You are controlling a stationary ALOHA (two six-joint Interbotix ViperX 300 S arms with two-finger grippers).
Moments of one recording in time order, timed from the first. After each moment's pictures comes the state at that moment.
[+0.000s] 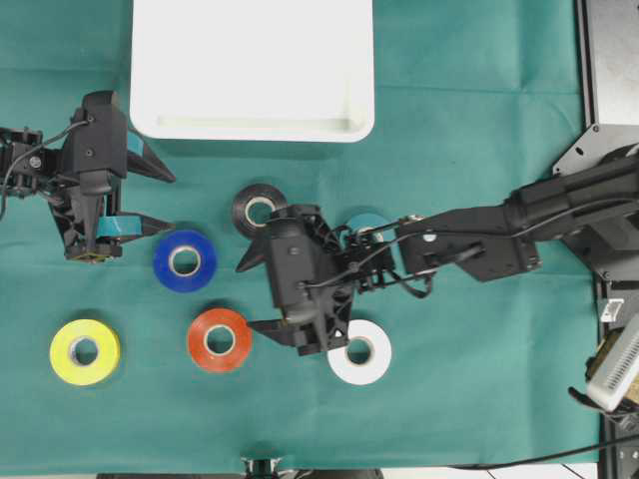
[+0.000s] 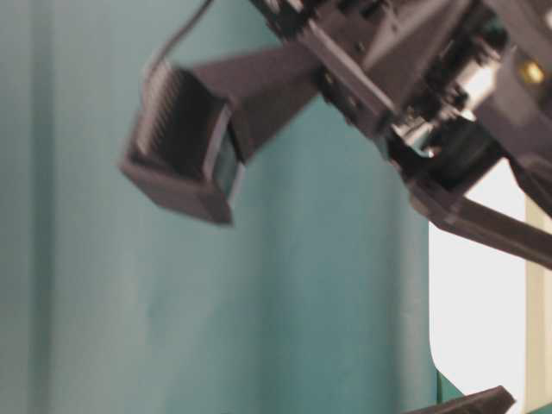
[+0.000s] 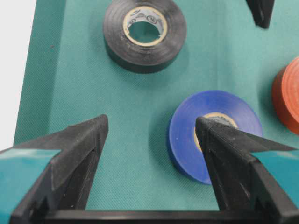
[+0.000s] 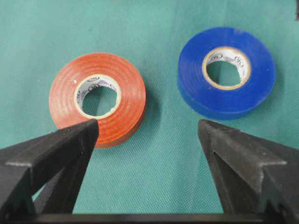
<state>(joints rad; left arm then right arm) -0.05 -0.21 0.98 -0.03 -0.10 -0.11 0.24 0.20 0.50 0.00 -0.06 0.23</state>
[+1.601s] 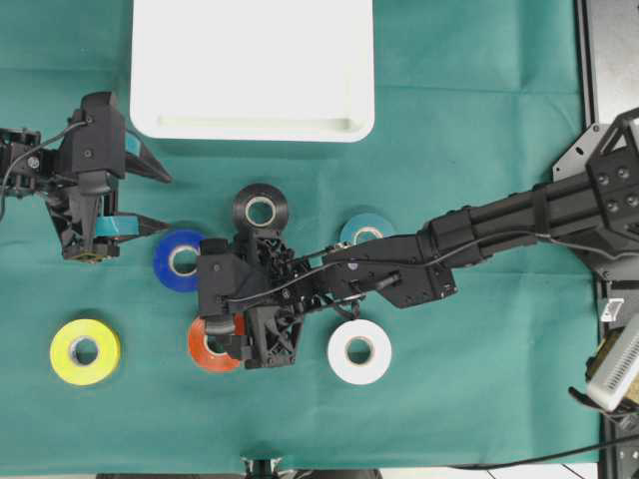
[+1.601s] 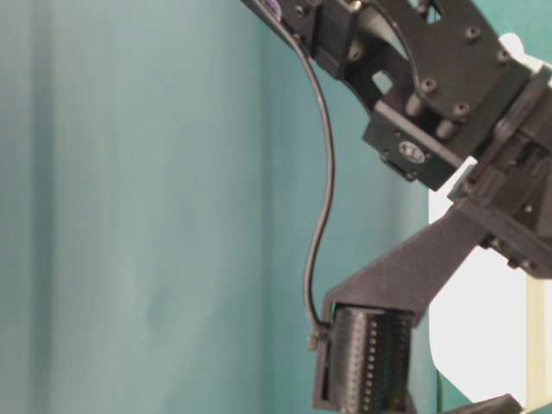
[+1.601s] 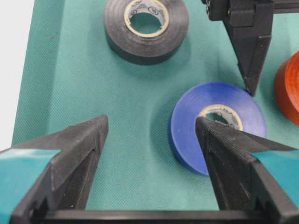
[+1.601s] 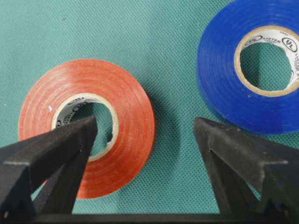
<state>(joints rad) -0.05 -0.21 0.99 -0.03 -0.10 -0.11 0.25 0.43 0.27 -0.02 0.12 0.39</state>
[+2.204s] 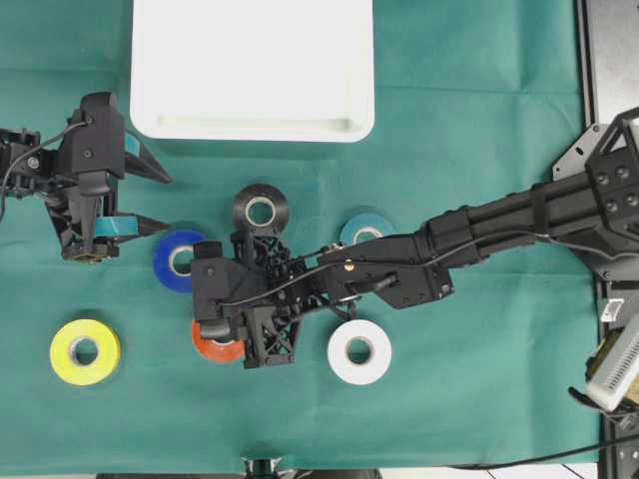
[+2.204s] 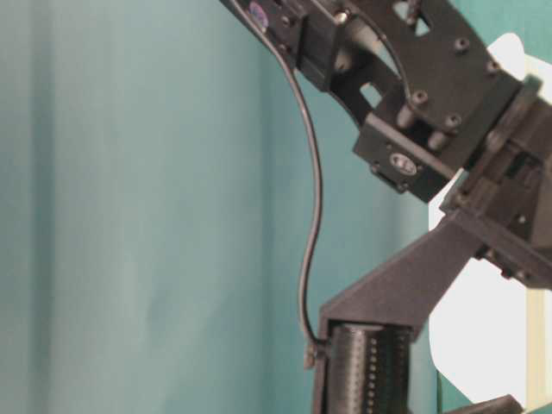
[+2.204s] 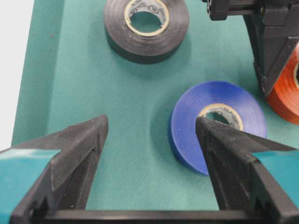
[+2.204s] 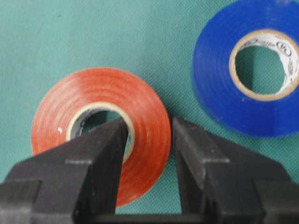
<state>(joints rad) -0.05 -0.21 0.99 -0.03 -0.10 -0.11 0.25 0.43 0.25 -0.05 0.17 0.39</state>
